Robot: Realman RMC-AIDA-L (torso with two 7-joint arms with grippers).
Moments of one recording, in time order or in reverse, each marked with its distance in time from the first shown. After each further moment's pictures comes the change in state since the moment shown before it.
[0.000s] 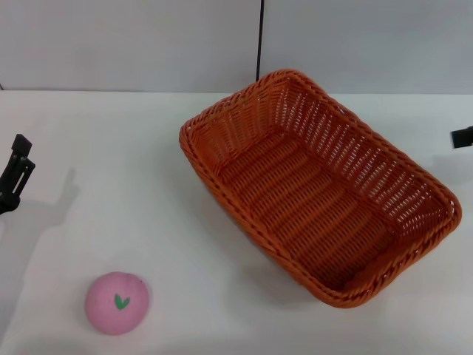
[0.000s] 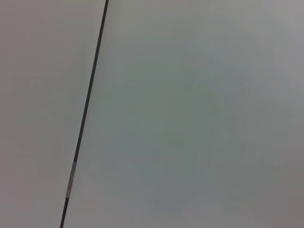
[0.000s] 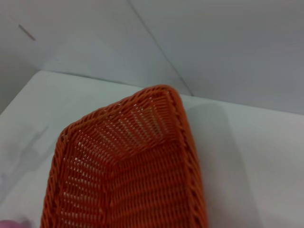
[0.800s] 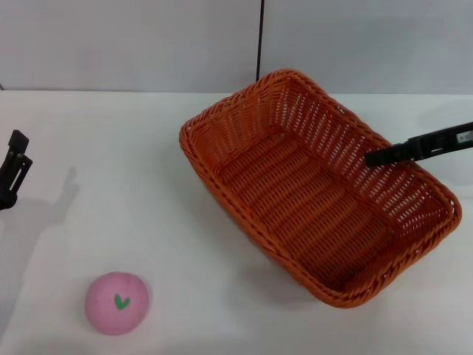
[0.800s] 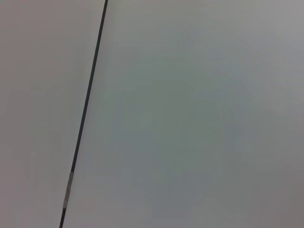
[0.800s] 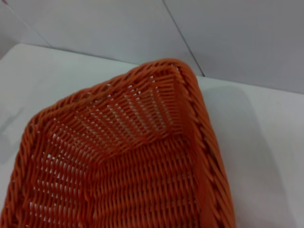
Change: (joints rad) left arm -0.001 0.003 0.000 0.000 0.000 -0.024 0.001; right arm 0.065 0.109 -0.214 0.192 0.005 0.343 0.011
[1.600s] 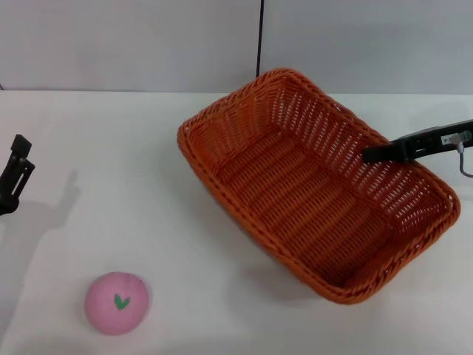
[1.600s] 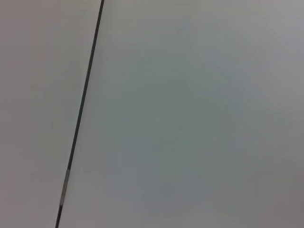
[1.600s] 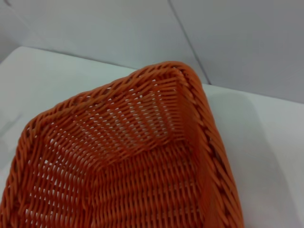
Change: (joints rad) left arm 0.008 0.000 0.014 0.001 0.002 -0.006 -0.002; right arm -0.006 0.015 -0.016 0.030 0.038 0.062 -0.050
